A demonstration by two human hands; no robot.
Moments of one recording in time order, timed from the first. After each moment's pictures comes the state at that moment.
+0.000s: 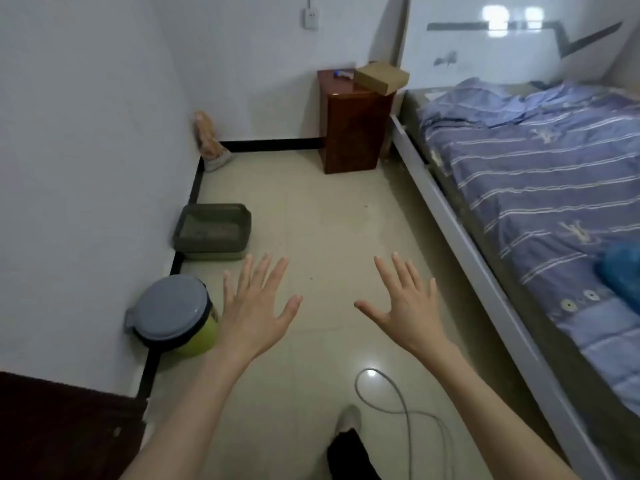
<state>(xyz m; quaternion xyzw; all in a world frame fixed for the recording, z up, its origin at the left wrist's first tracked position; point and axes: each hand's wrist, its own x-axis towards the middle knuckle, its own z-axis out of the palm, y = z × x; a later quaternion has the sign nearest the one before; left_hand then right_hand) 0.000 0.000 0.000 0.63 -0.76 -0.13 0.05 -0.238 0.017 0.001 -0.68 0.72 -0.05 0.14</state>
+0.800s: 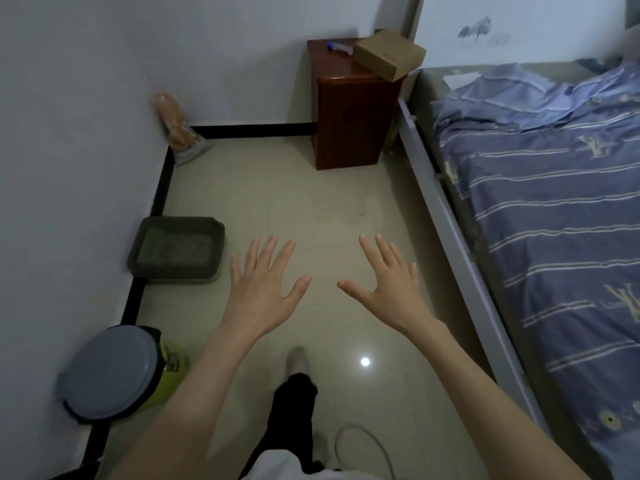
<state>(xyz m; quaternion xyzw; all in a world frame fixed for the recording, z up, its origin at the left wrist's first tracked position) -0.125 -0.354 -0.032 0.65 -0.75 -0.14 0.03 -0.335 -0.343 -0.019 -0.68 0.69 -0.06 0.25</state>
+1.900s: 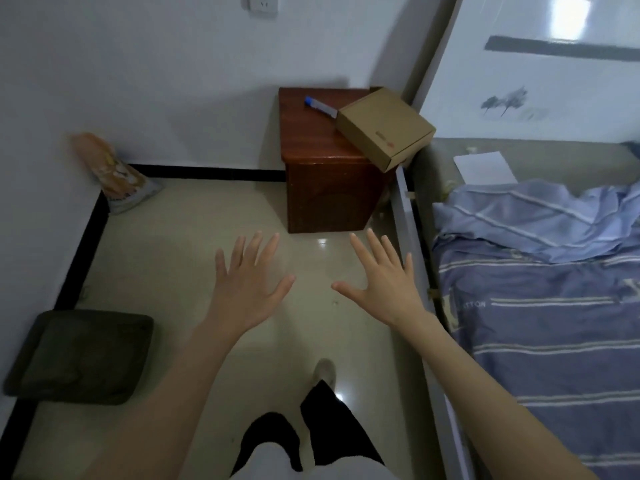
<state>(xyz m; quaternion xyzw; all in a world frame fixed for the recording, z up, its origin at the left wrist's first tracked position) -0.273 -0.916 -0.073 0.67 -0.72 -0.16 0.01 -0.495 -0.922 -0.044 -0.73 0.66 0.03 0.20</state>
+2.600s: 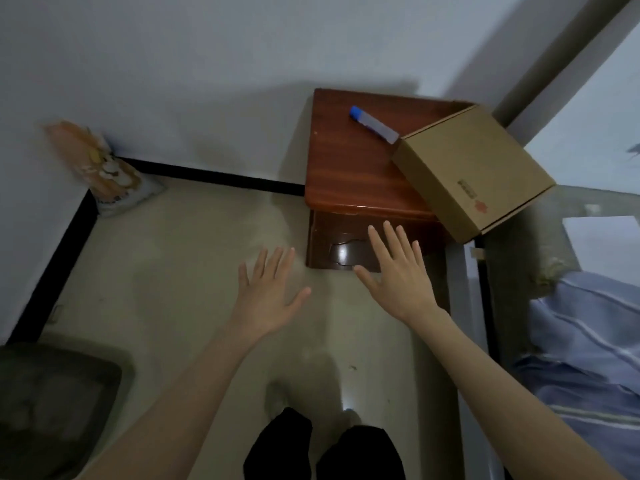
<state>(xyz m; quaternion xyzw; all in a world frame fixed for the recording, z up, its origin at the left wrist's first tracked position) -0.256 -1.193 -0.273 0.69 -0.68 -0.24 -0.01 -0.472 -1.244 -0.232 -0.78 0.61 0.04 0.15</state>
